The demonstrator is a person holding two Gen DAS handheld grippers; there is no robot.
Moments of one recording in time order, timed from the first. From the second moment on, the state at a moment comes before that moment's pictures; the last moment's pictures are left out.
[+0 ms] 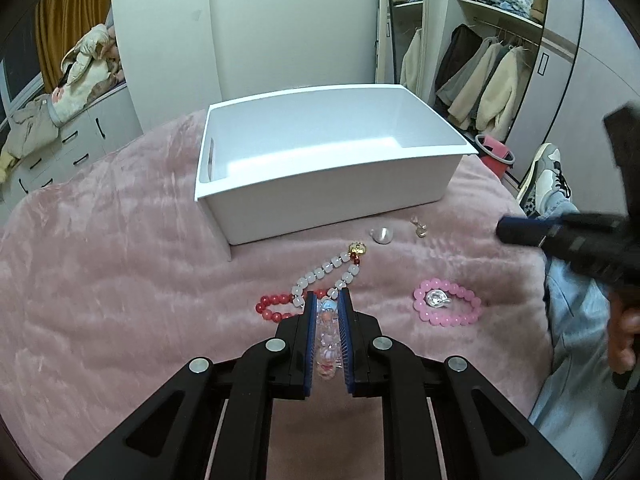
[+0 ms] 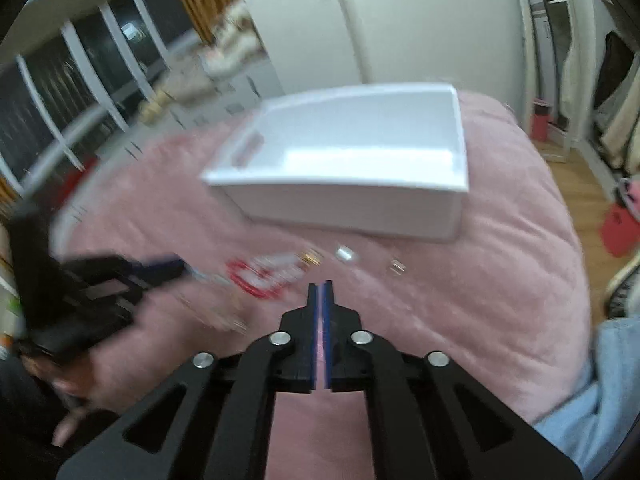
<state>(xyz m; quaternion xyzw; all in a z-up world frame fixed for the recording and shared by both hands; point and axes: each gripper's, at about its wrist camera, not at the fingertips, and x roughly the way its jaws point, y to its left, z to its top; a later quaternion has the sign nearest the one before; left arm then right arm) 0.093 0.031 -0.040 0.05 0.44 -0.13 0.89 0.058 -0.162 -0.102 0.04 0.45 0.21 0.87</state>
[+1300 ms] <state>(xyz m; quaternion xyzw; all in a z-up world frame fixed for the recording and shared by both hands) 0.158 0.039 0.057 0.04 0.37 -0.13 0.92 0.137 -0.171 -0.018 0.14 0.37 0.27 0.88</state>
